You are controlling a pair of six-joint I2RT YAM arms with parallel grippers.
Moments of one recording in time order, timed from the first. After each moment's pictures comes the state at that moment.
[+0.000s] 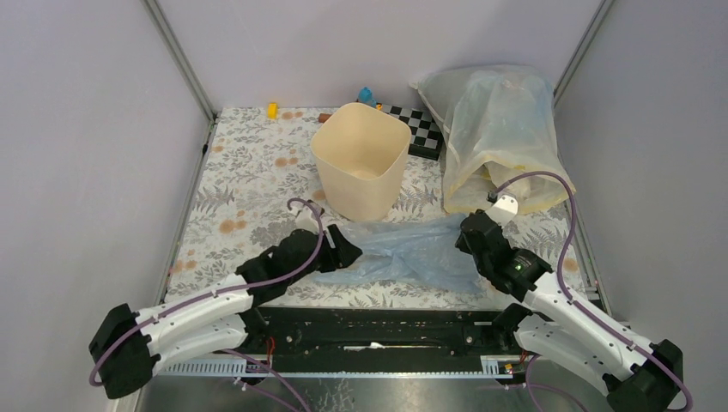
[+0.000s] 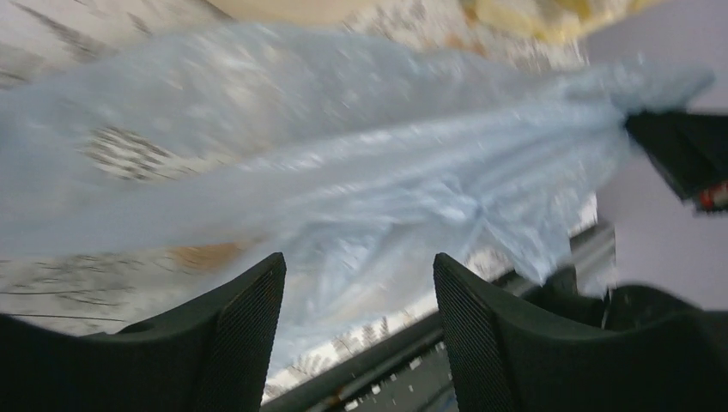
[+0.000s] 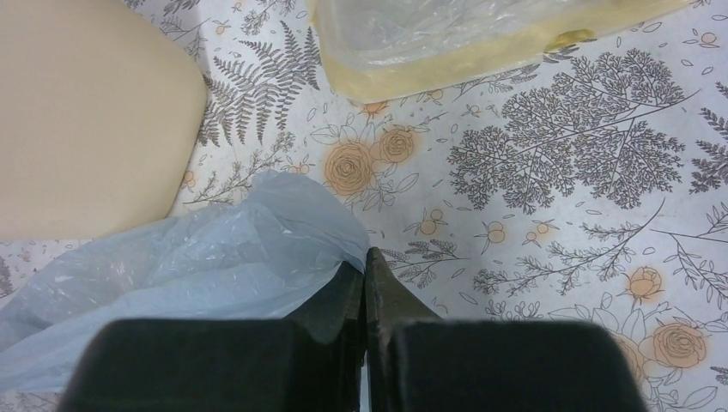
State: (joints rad) left arm -0.84 0.84 0.42 -0.10 -0.15 -0.95; right arm 0.68 0.77 0.58 -0.52 0.60 0.78
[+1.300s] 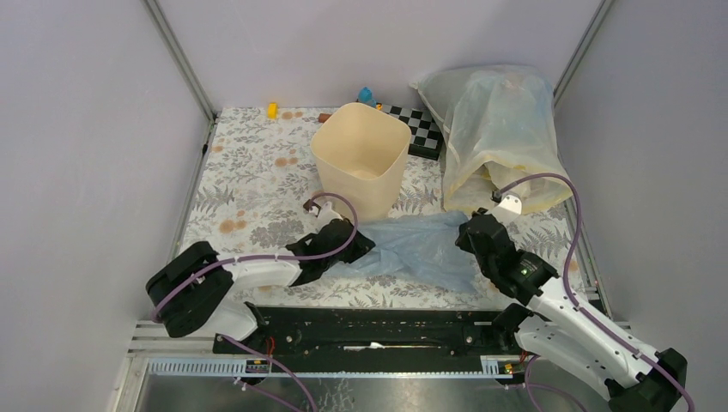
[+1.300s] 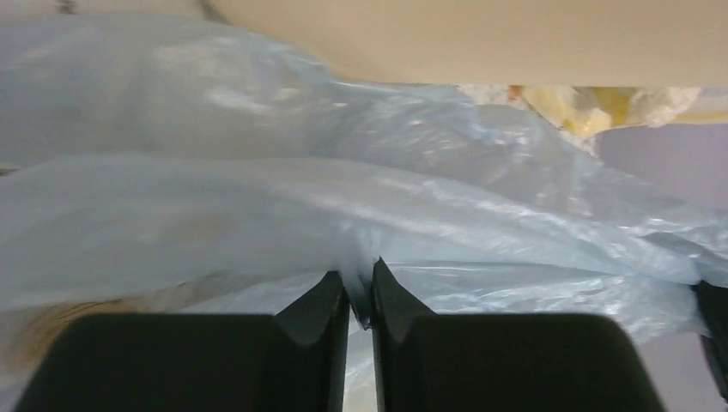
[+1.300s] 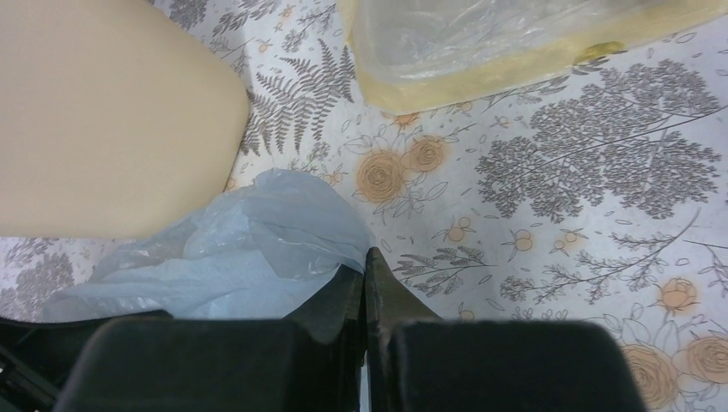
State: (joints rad) left arm -0.91 1.41 0.54 0.25 -0.22 -1.25; right arm 0.68 0.72 0.58 -0.48 0.57 0.79
